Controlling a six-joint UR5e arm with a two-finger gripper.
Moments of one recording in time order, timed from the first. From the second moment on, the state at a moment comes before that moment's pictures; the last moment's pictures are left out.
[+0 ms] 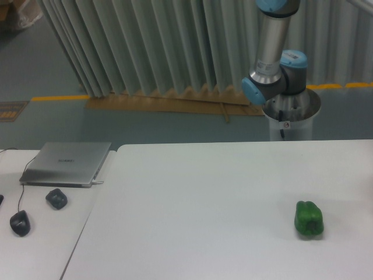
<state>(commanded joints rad) 2.76 -1.82 -1.55 -1.34 1.41 1.59</state>
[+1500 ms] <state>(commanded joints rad) 2.55 -1.99 -1.54 -1.08 1.62 1.31</state>
